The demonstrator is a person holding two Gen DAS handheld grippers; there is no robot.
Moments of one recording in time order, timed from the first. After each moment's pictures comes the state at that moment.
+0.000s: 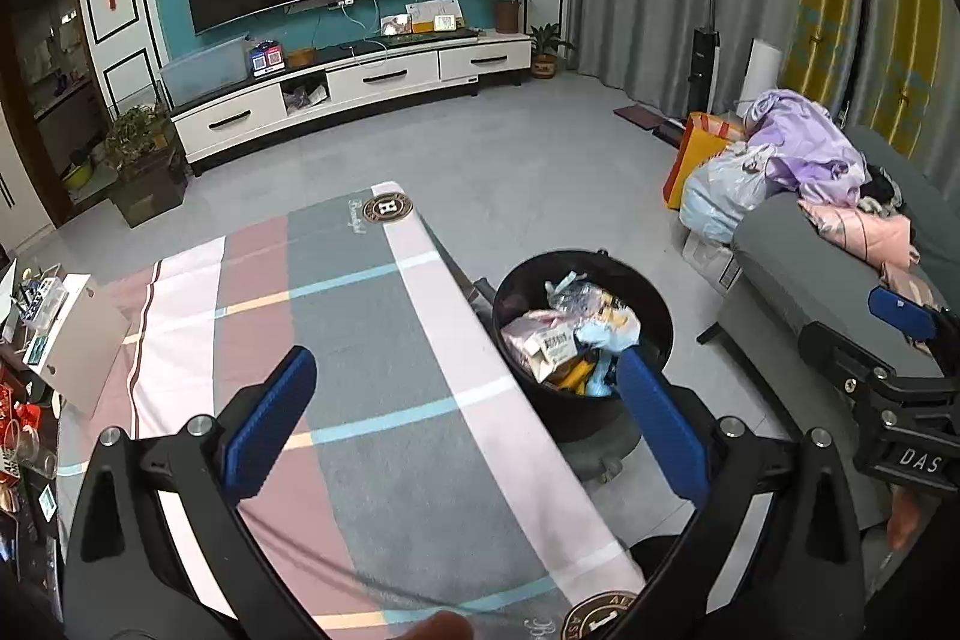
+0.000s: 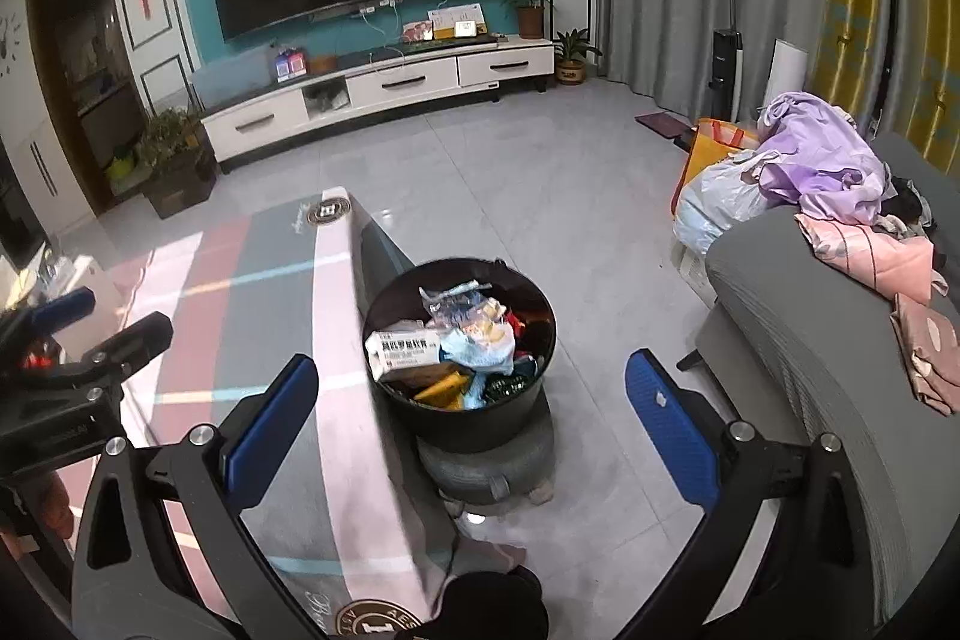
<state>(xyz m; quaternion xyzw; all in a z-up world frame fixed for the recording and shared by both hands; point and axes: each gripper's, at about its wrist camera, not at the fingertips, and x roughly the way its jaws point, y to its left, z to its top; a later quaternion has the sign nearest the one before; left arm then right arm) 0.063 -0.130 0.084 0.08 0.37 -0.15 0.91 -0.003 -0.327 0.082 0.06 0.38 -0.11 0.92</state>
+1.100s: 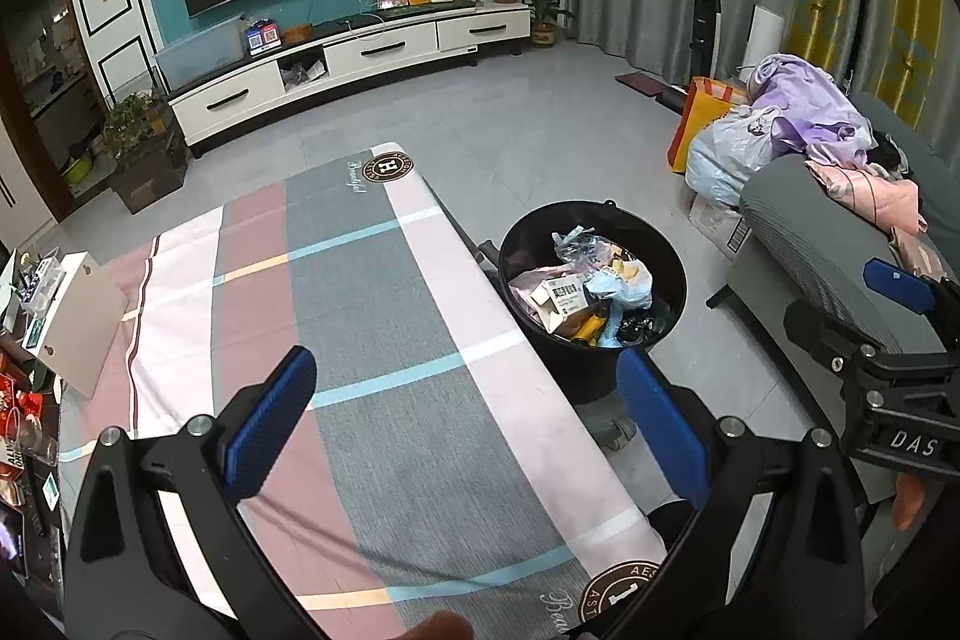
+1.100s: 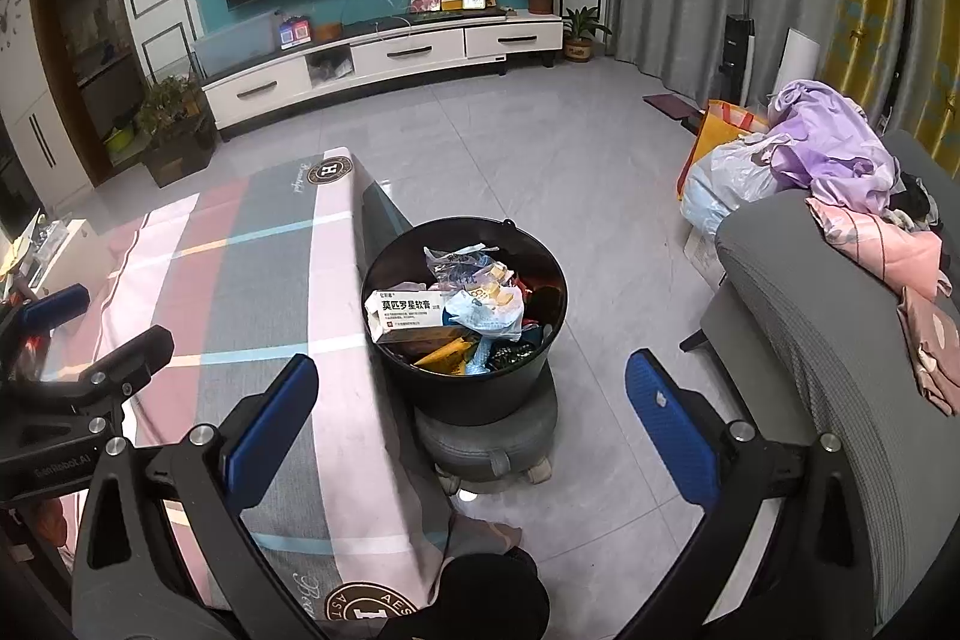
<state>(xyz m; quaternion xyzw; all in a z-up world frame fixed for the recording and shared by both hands) 0.056 -0.131 0.053 0.09 0.39 -0.15 0.90 -0.003 -0.316 0.058 0.05 0.40 -0.11 0.91</state>
